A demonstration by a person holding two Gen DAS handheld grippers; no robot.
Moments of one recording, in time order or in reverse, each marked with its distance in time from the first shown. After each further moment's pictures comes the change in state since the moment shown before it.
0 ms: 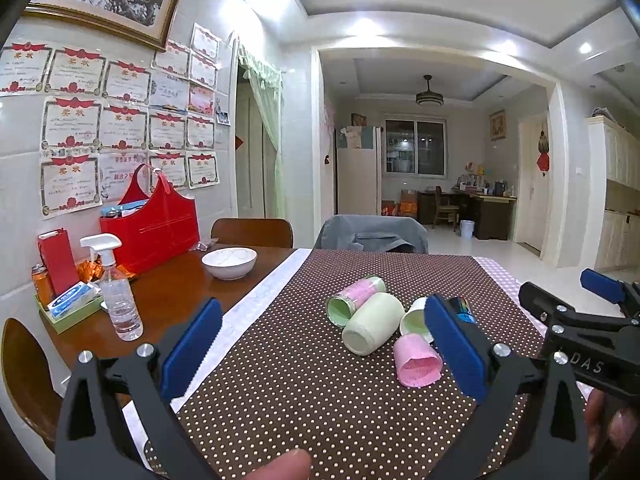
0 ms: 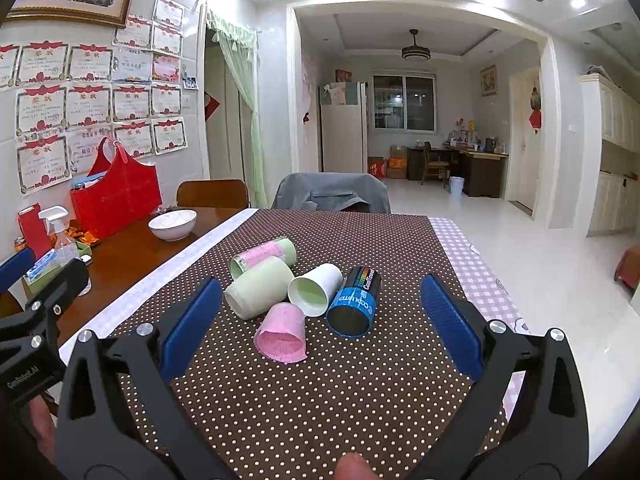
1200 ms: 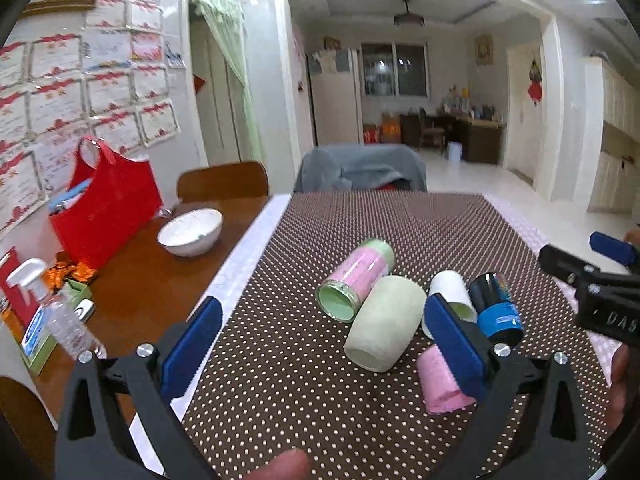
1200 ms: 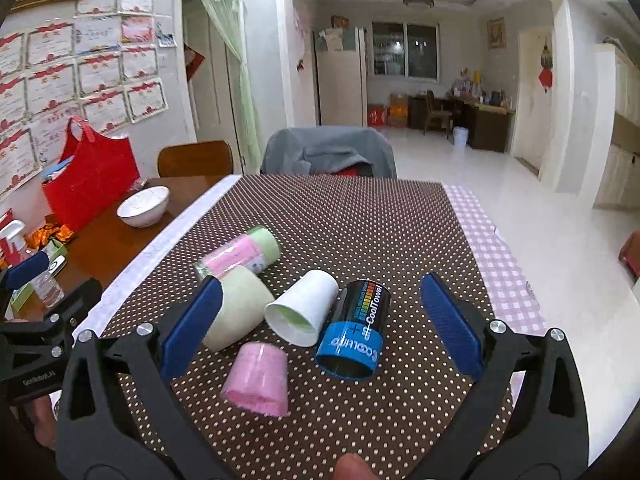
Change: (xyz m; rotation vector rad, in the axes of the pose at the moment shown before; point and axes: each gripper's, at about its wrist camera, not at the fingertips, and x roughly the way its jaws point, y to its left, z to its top) left arm 0.180 -0.009 0.037 0.112 0.316 -0.070; right arm 0.153 -0.026 0.048 0.037 0.237 -0.002
